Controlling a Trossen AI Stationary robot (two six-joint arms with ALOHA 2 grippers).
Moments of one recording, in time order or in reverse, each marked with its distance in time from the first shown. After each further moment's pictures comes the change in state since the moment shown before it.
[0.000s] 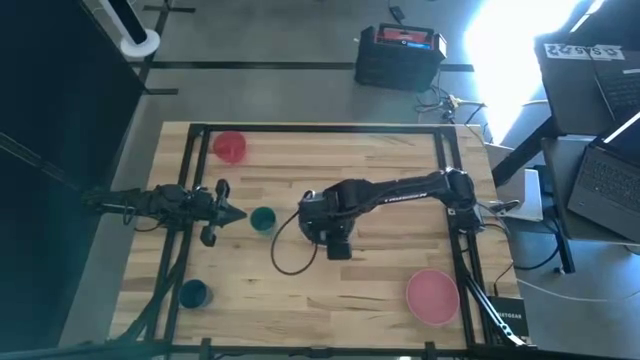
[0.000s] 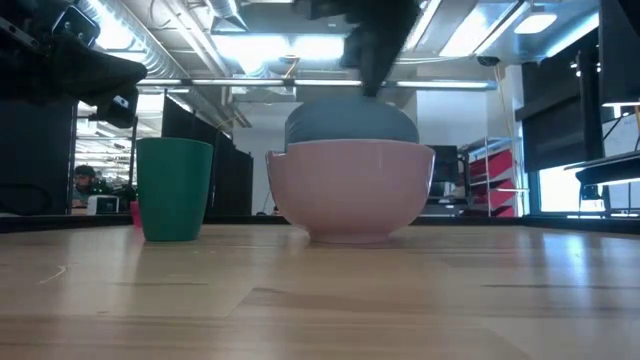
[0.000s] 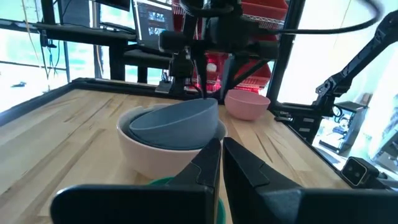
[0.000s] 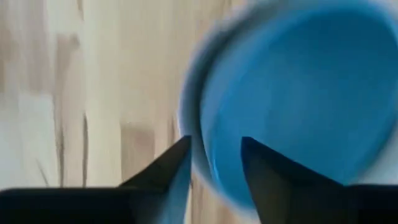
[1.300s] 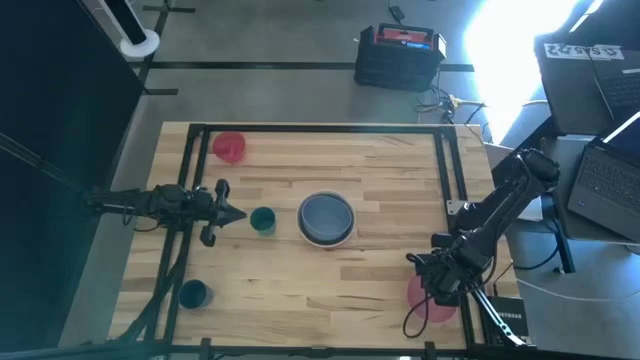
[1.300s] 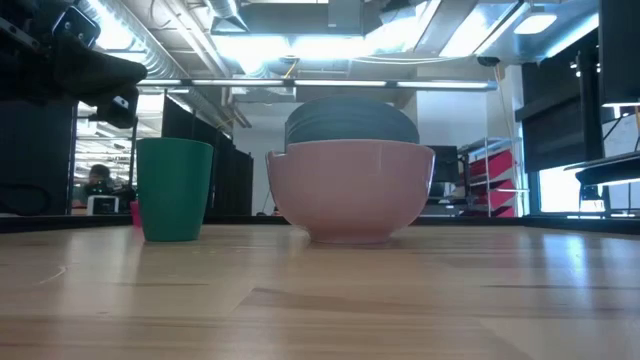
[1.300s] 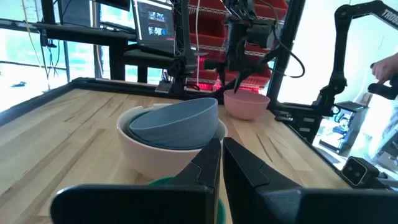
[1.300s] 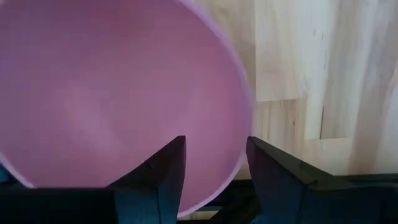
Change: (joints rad) left arm 0.000 0.000 0.000 0.000 0.000 0.000; right arm 0.728 -0.715 -1.055 0.240 -0.042 0.894
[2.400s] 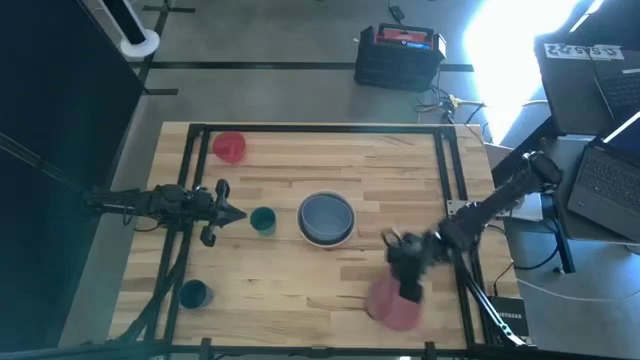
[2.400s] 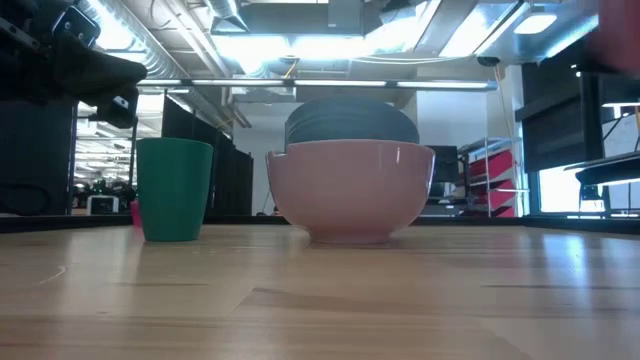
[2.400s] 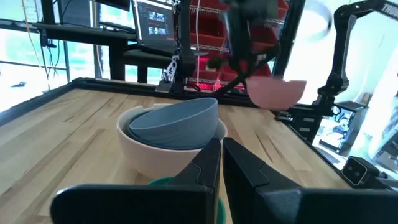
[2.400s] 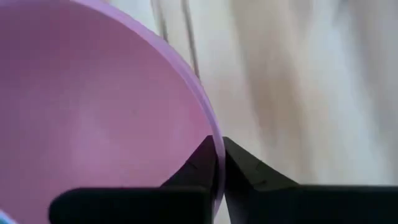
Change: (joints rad) left arm 0.000 0.000 0.000 0.000 0.000 0.000; right arm -0.358 0.008 0.115 0.328 0.038 -0.125
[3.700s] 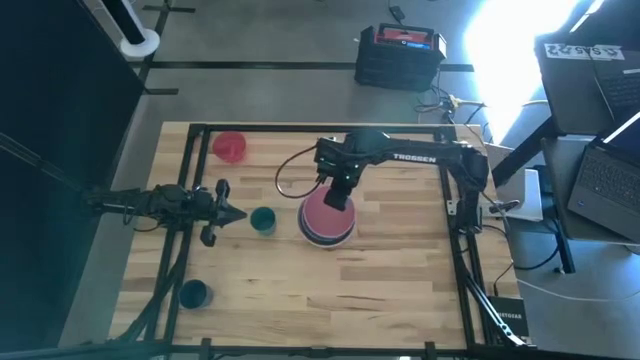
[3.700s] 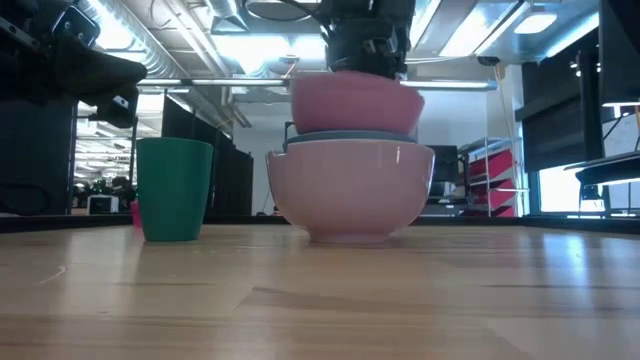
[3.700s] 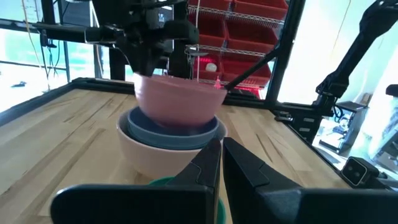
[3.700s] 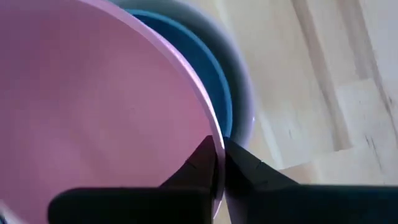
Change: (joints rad) left arm 0.000 0.000 0.000 0.000 0.000 0.000; right arm -0.721 0.601 0.734 -0.410 -0.140 -0.650
